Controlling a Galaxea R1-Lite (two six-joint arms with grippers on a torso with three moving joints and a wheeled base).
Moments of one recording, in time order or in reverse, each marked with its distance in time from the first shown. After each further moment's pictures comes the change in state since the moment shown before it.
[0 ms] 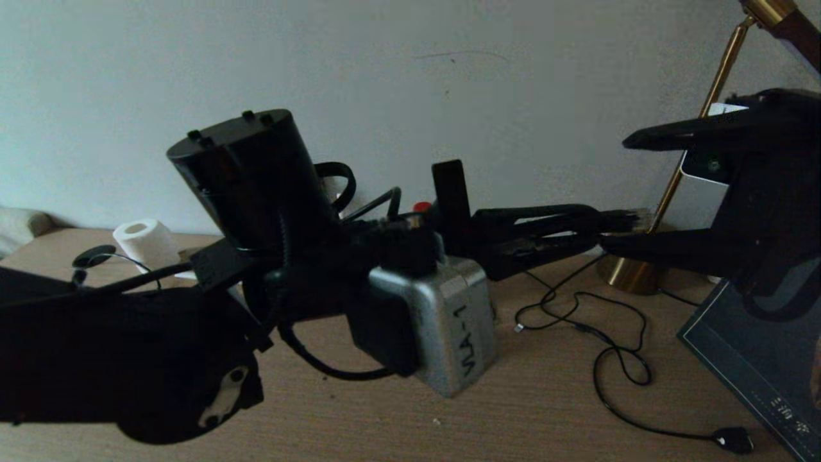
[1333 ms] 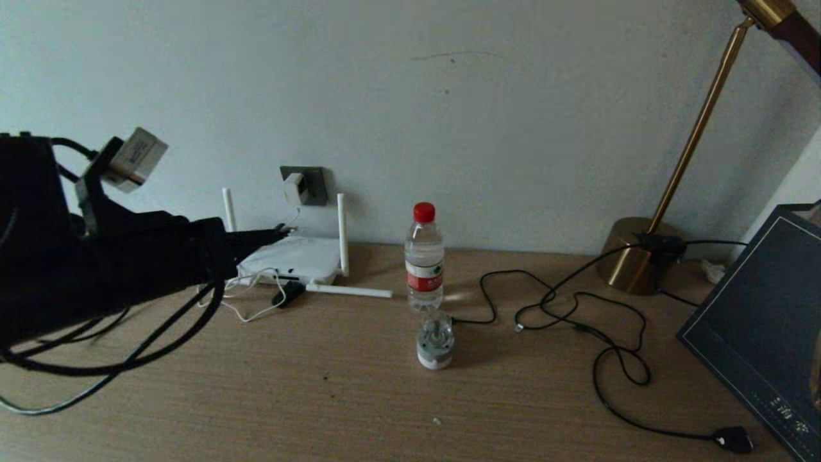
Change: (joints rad) left arm 0.577 -0.383 0.200 0.657 0.503 -1.400; right arm -0.134 -0.592 0.617 0.214 -1.370 -1.168
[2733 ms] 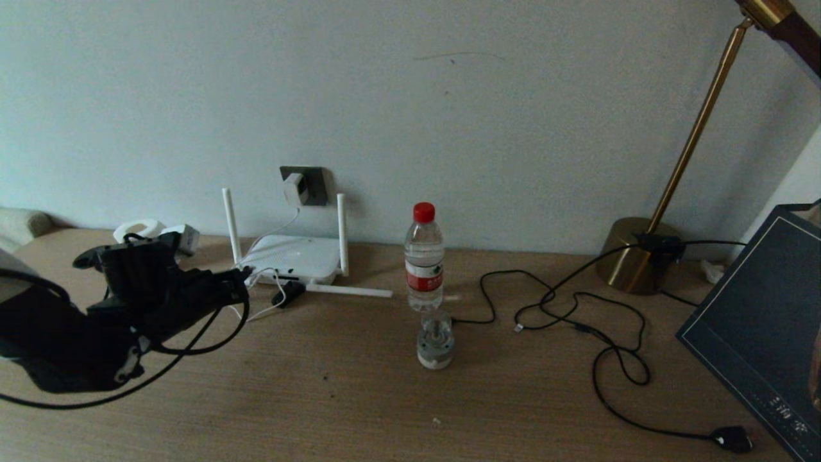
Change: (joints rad) left arm 0.308 0.610 0.119 -0.679 0.096 0.129; right arm -0.196 -0.740 0.416 0.087 0.342 -0.275
